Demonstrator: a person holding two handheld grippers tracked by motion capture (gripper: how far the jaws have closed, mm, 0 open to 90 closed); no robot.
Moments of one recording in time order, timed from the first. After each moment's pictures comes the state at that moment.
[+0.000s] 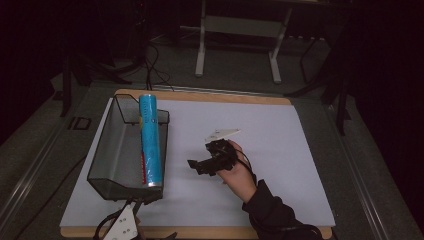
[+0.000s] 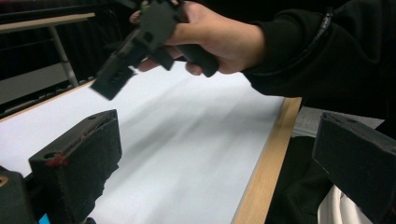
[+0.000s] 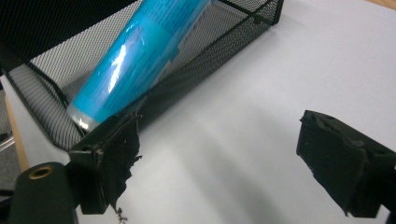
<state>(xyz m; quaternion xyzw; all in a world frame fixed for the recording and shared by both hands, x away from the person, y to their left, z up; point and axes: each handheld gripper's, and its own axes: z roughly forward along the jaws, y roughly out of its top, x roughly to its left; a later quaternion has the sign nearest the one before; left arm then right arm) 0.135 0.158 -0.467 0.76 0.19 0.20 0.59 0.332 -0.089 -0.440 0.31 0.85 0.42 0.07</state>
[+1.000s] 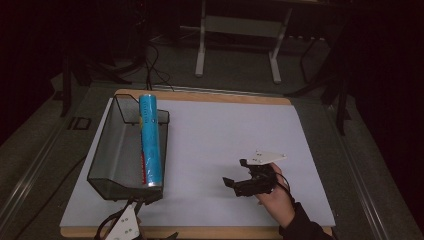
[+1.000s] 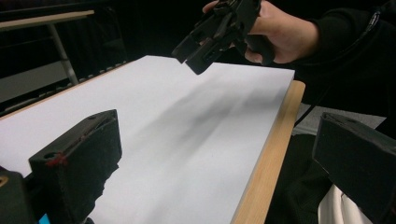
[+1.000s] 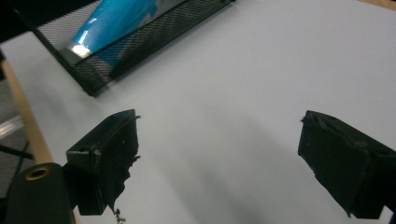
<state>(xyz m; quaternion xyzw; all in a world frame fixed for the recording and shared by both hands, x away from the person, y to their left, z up) 0.135 0.156 -0.468 0.76 0.19 0.20 0.58 0.280 -0.188 -0.447 0.32 0.83 0.44 0.10</state>
